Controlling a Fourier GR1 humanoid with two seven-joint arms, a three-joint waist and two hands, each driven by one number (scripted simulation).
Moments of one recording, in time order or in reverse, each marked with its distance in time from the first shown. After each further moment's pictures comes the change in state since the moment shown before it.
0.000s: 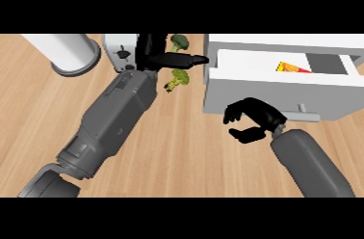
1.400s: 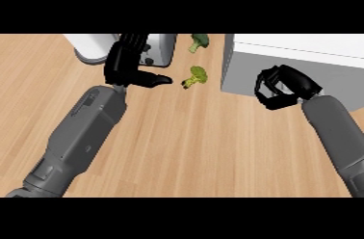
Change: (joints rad) left arm 0.230 0.137 -0.032 -0.222 0.016 -0.189 0.063; right arm -0.254 -0.092 -0.279 0.411 -0.182 0.107 -0.270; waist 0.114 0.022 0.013
